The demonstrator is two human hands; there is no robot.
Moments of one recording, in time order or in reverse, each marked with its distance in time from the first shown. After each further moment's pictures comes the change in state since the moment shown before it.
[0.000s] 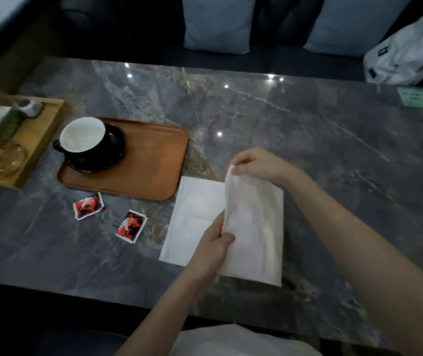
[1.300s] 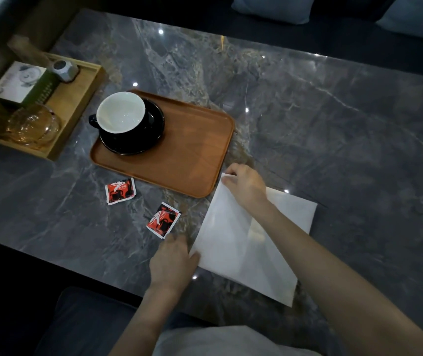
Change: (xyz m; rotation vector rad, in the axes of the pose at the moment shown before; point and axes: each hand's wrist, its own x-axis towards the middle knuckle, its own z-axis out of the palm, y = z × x) left_hand 0.005 -0.067 -0.111 0.971 0.422 -0.305; right_hand 0.096 -0.005 0.130 -0.274 0.234 0.024
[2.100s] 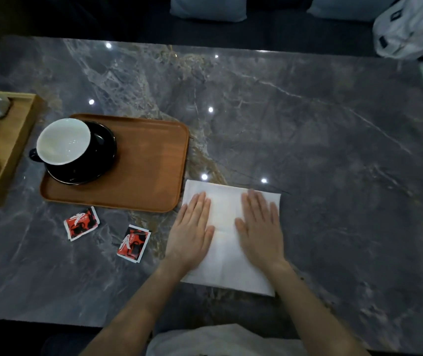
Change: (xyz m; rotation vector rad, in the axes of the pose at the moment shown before) left_hand 0.072 0.049 0.040 0.336 0.228 0.705; right_hand -0.105 0.085 0.012 -0.356 0.131 0.119
